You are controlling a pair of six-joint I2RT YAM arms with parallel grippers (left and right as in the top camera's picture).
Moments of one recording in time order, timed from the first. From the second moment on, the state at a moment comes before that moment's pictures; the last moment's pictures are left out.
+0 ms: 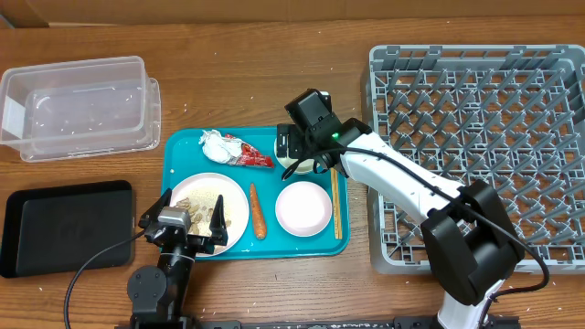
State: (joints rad) left arm 0.02 0.02 0.01 -0.06 0.18 -0.07; right arm 0.64 1.93 1.39 -0.52 0.09 0.61
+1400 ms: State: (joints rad) left arm 0.02 0.02 0.01 -0.06 0.18 -0.07; right arm 0.72 1.99 1.39 -0.49 0.28 0.57
